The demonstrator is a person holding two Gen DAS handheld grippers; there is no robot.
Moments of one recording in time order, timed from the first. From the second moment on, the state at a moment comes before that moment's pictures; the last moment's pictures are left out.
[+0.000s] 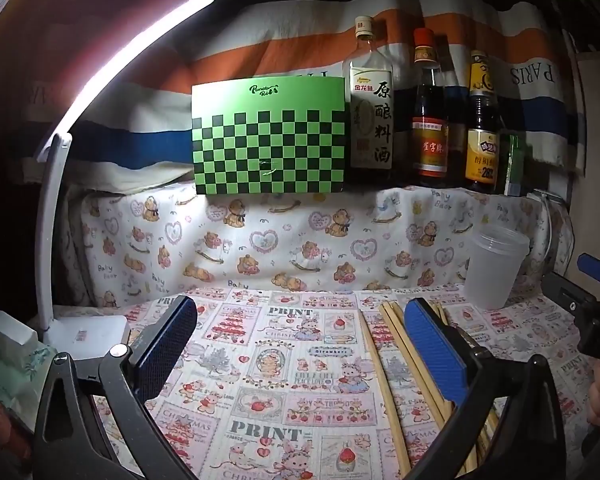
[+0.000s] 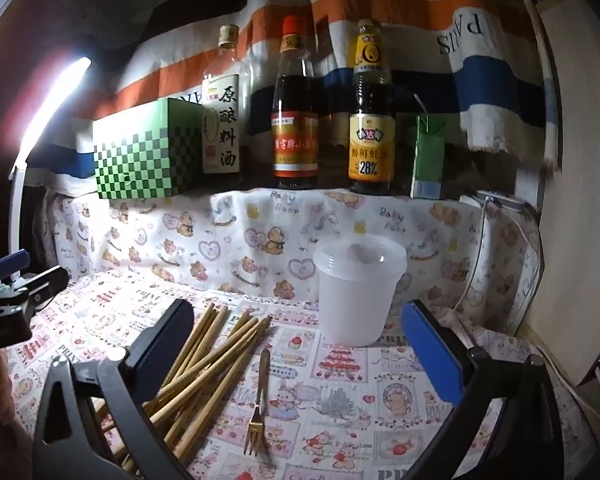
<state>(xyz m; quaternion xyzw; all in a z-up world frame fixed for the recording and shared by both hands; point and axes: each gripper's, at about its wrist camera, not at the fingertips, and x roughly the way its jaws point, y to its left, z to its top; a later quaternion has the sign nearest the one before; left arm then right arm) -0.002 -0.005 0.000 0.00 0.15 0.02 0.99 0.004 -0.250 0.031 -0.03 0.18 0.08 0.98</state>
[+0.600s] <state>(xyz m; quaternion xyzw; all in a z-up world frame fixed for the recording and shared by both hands) -0.003 -0.006 0.001 0.00 0.15 0.04 0.99 0.004 -0.248 0.031 -0.04 0.18 0.08 0.98</state>
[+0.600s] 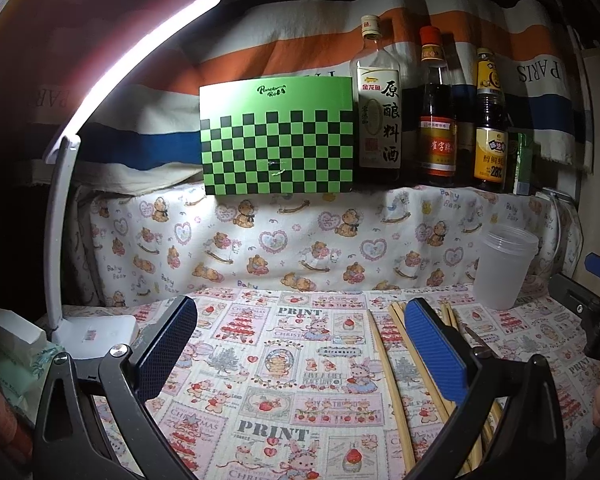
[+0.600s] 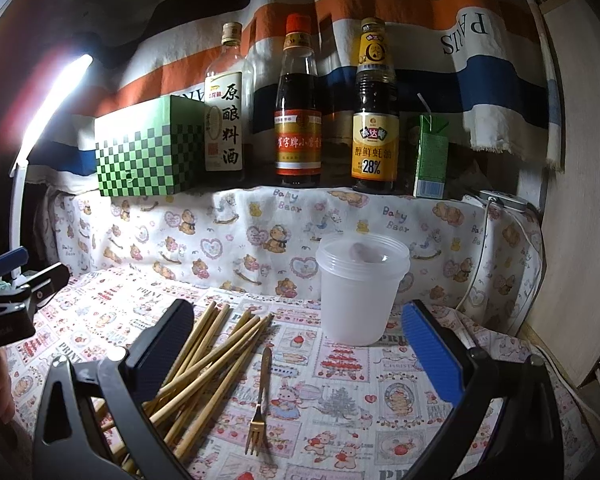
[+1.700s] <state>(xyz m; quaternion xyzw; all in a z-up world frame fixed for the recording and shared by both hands) 0.000 -0.005 -0.001 0.00 0.15 0.04 0.99 0.001 -0.244 0.033 -0.05 0.18 0.08 0.98</state>
